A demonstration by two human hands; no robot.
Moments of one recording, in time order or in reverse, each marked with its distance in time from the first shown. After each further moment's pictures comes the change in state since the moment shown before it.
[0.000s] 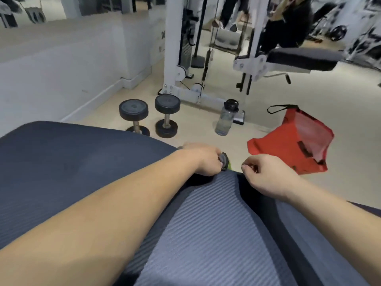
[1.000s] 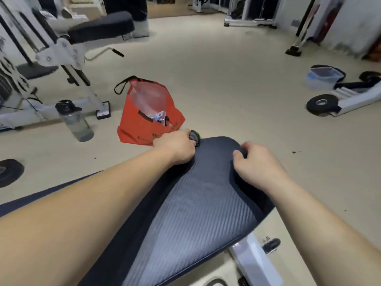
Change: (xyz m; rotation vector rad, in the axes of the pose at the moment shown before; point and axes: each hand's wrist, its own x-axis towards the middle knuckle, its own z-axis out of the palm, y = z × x) left_hand 0.139 0.475 0.112 0.062 0.075 0.262; right_hand -0.230 0.428 -0.057 0.347 0.307 0.789
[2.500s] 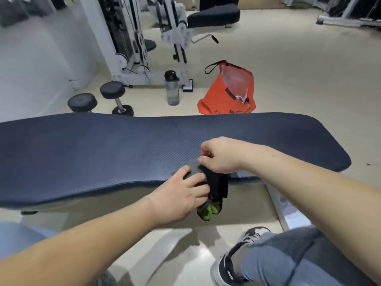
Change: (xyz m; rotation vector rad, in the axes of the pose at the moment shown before) left_hand -0.392 -0.187 0.048 0.618 0.278 0.678; right_hand -0.239 -0.202 0.079 -0.460 -0.576 -0.864
